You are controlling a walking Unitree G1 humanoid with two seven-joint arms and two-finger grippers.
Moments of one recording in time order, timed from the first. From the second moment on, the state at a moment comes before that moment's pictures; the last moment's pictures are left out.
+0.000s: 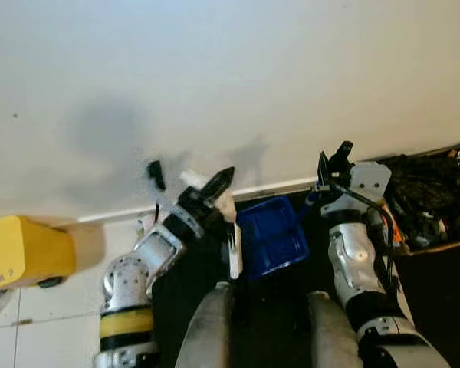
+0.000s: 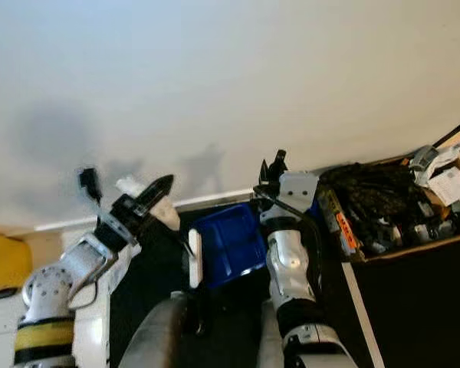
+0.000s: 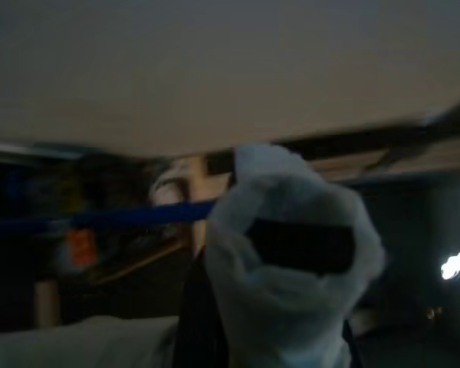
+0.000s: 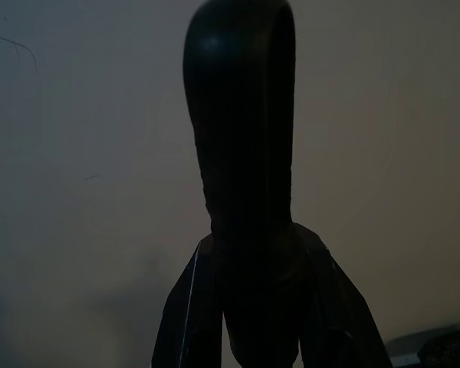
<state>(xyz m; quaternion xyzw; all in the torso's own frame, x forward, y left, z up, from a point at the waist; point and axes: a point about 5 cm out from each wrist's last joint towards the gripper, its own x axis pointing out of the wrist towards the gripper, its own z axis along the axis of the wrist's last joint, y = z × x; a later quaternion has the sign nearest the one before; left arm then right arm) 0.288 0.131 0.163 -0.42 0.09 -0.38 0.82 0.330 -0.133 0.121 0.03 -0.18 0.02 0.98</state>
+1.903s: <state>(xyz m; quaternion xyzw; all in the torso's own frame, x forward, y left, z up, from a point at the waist) 0.315 0.214 0.167 -0.05 0.11 -0.08 0.99 0.332 -0.146 0.127 -0.01 -0.16 0.00 0.99</state>
